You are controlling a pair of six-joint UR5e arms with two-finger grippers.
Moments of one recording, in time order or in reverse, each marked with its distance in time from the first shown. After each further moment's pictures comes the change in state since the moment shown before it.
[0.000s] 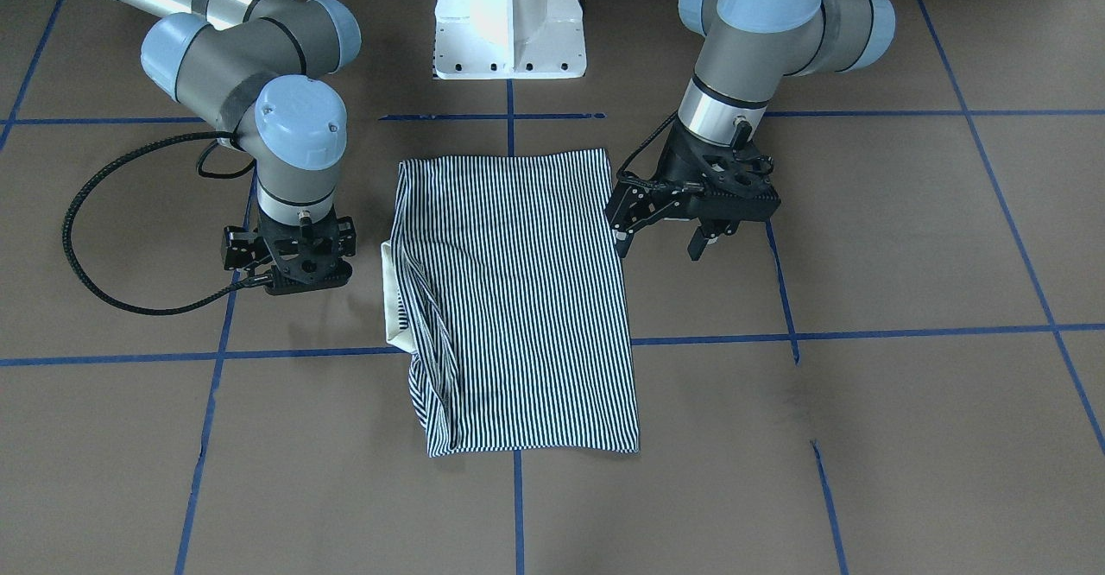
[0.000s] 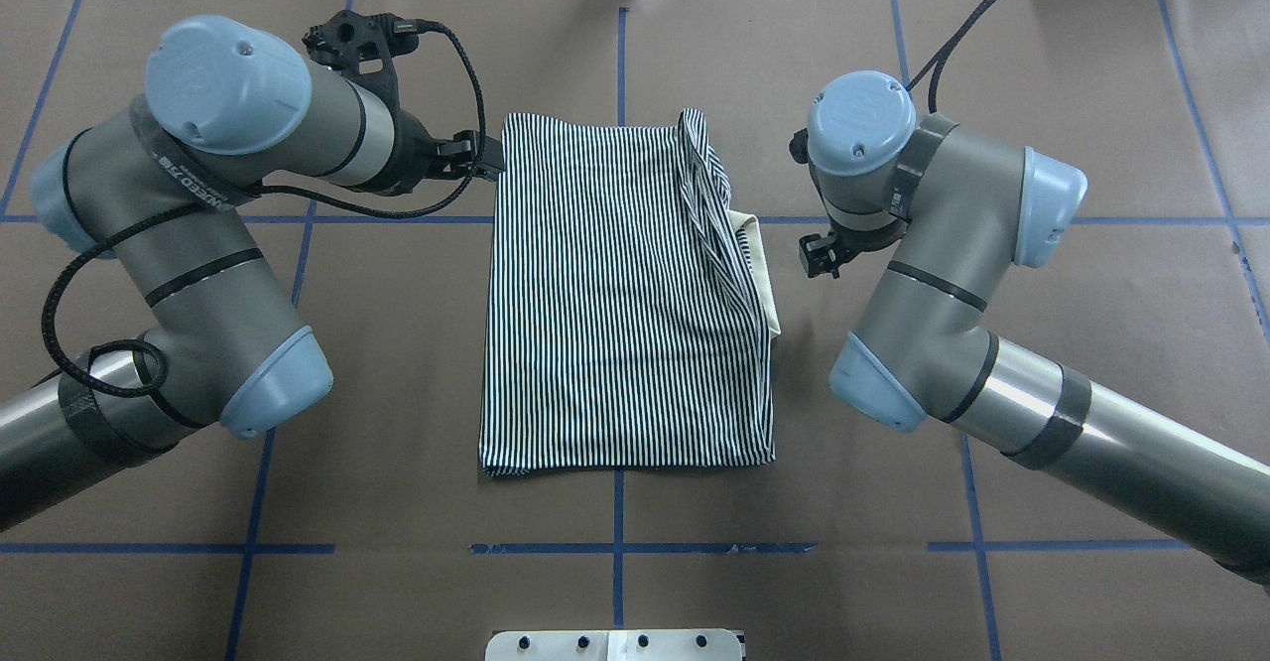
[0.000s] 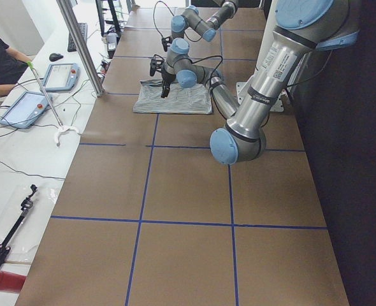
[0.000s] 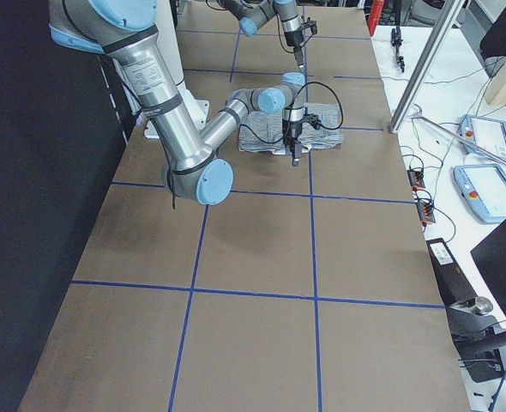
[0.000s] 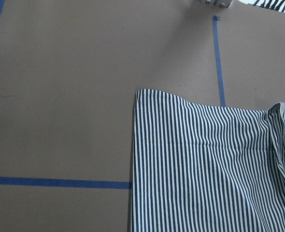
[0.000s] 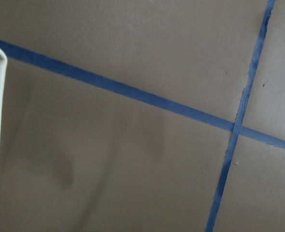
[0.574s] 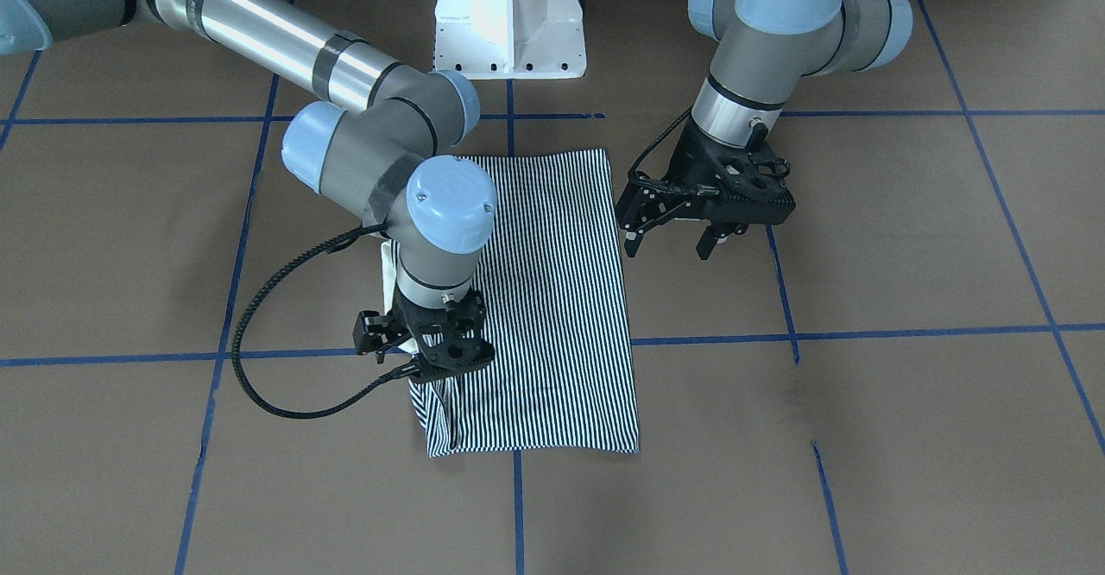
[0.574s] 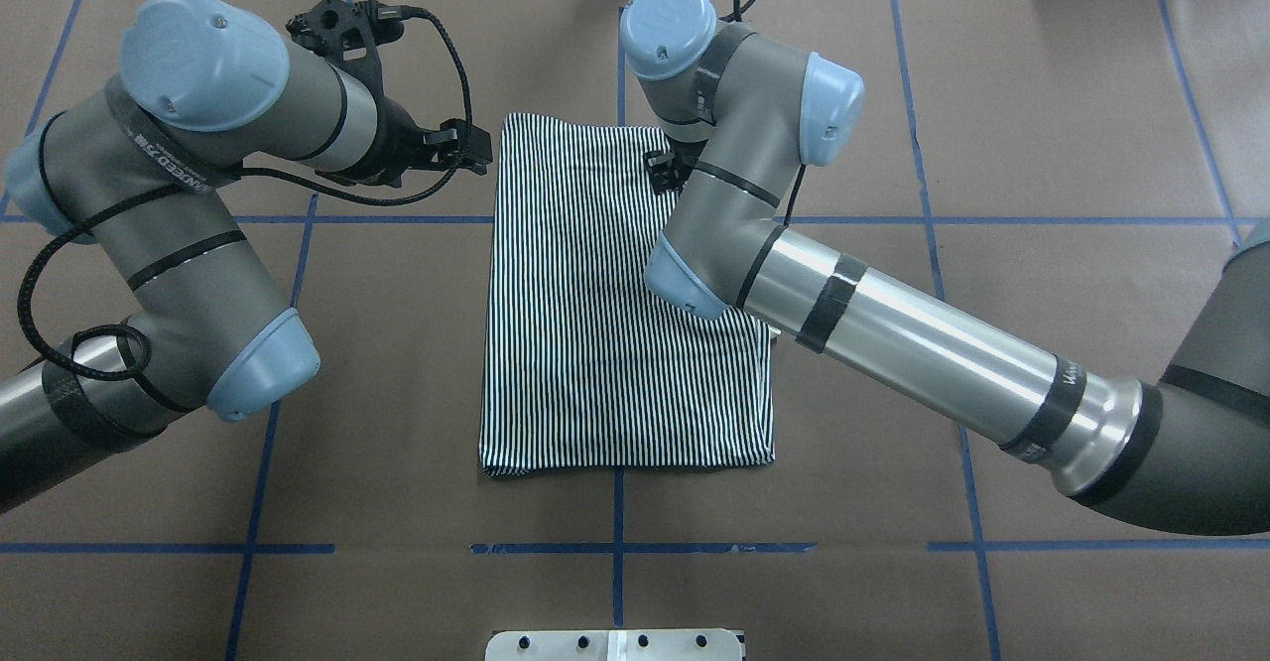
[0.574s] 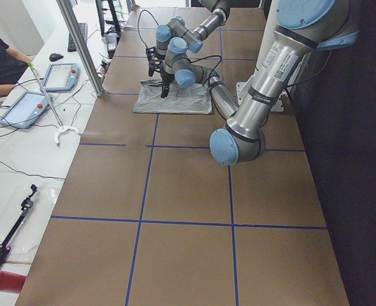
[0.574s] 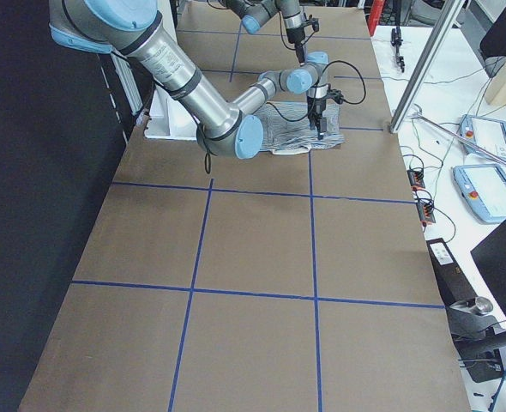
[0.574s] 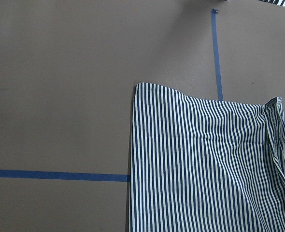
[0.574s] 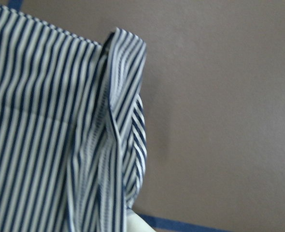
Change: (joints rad) left arm -0.027 0.005 -0.002 0.006 -0.037 0.004; right arm -0.002 0.386 -0.504 0.220 0.002 0.034
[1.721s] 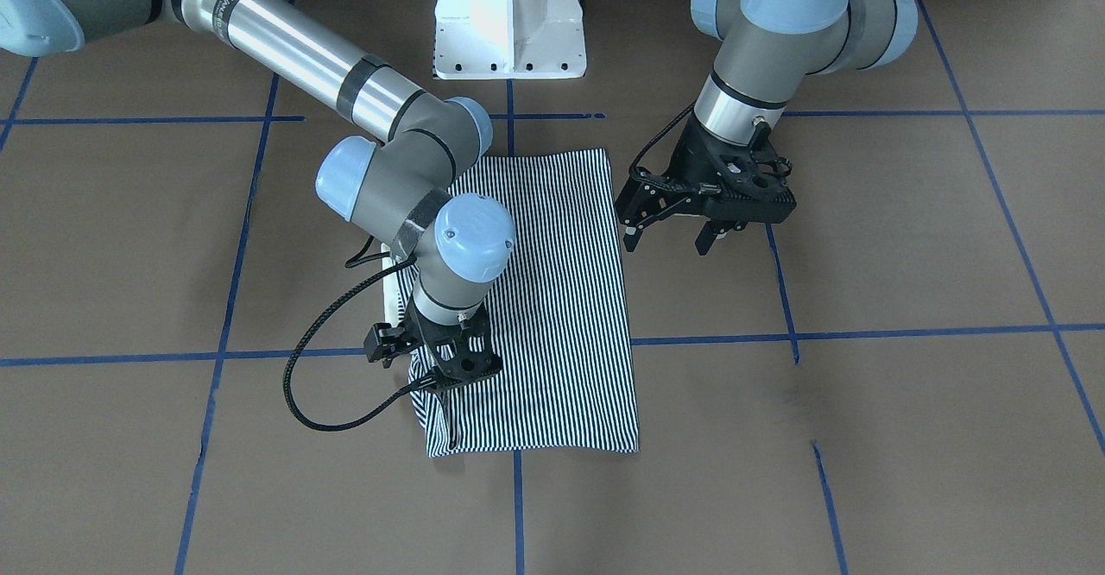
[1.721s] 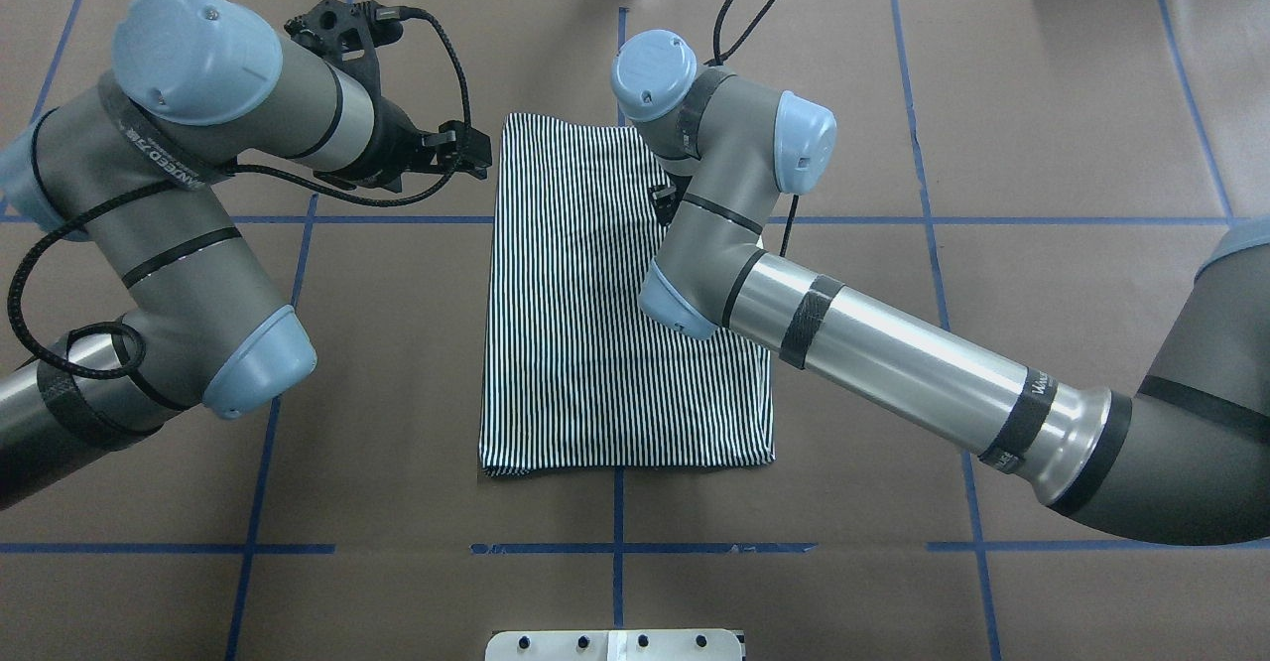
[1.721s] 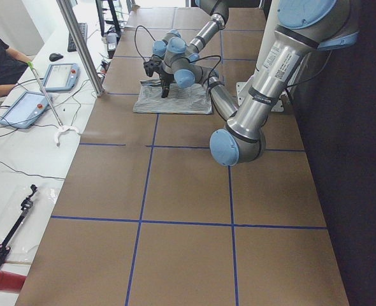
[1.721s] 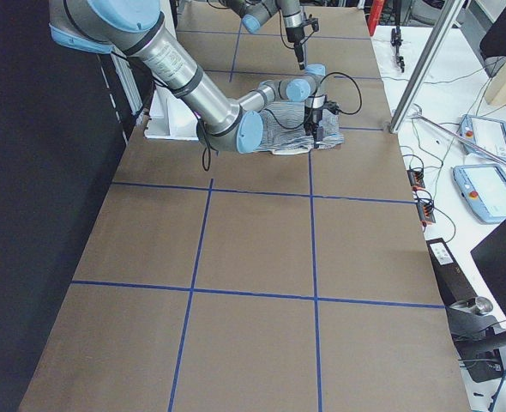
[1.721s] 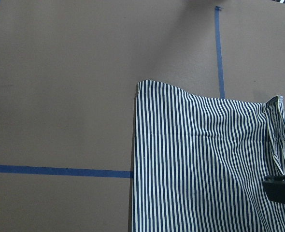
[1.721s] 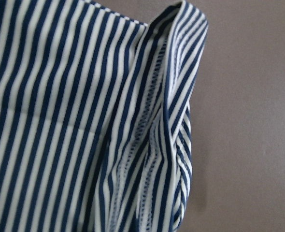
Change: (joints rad) left arm -0.005 0.001 -0.004 0.003 -0.035 0.000; right arm -0.020 -0.004 -0.102 0.022 -0.015 -0.036
